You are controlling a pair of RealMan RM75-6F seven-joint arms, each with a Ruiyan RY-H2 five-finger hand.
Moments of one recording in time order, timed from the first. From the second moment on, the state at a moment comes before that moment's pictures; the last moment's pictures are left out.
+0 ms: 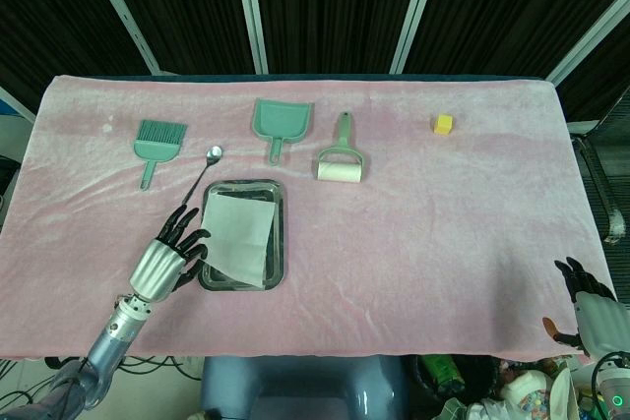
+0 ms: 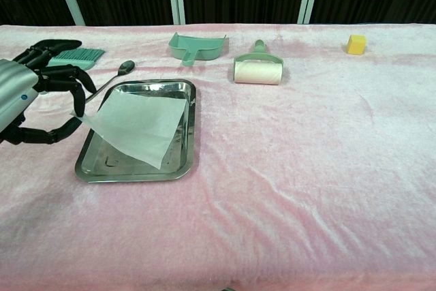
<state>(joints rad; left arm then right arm) -0.42 -1.99 0.03 -0.44 1.74 1.68 -0.32 0.11 -0.93 0.00 -1.83 -1.19 1.17 -0.07</state>
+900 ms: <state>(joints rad) -0.35 -1.72 -0.05 -1.39 1.41 1.29 0.23 0.12 -0.93 0.00 -1.83 -1.18 1.16 -0.09</state>
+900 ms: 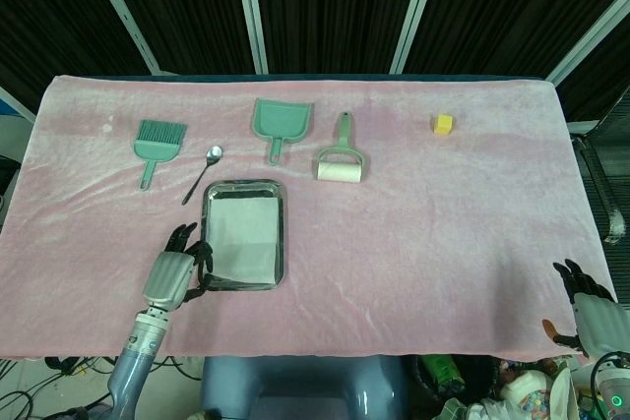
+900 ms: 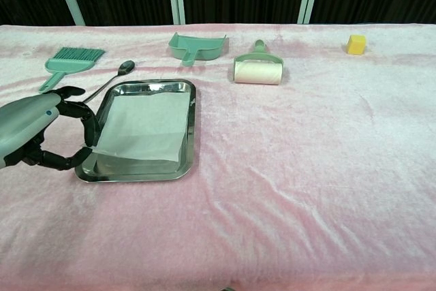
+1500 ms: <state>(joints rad) -0.36 -1.73 -0.07 -1.41 1.36 1.25 0.21 0.12 -0.93 -0.01 -1.84 -1.18 1.15 -0.10</state>
